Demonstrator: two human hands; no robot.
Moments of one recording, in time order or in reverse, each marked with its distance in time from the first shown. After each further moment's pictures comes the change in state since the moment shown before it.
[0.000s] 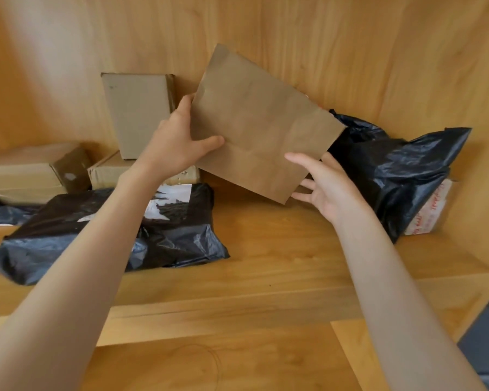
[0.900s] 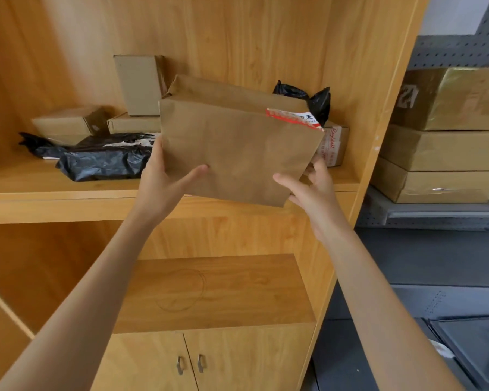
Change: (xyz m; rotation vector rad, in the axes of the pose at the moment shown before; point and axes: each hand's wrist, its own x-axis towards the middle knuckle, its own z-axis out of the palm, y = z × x) left_hand -0.217 0.108 0.021 -0.327 0.172 -0.120; right_hand -0.205 0.006 -0.102 -0.096 -0.035 -0.178
